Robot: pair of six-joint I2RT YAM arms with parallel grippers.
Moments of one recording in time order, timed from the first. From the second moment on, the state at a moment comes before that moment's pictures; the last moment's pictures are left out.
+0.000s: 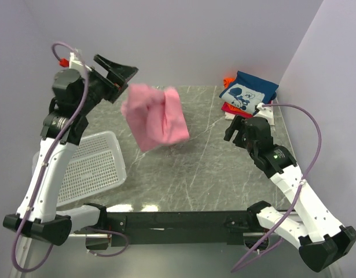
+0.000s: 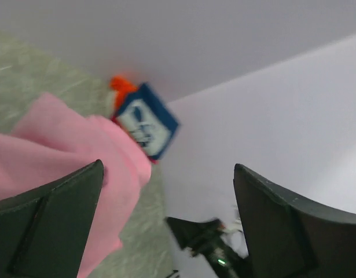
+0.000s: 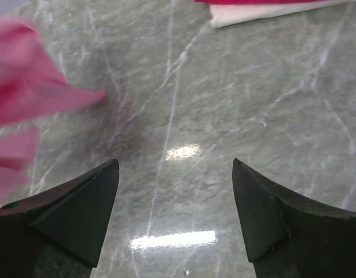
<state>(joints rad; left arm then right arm) -0.24 1.17 1.55 -0.36 0.25 -1.06 0.42 0.91 0.97 -0.61 0.33 0.57</state>
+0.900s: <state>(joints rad) -0.32 1.35 1.29 -0.83 -0.05 -0.85 0.51 1.27 0.90 -0.53 -0.17 0.46</state>
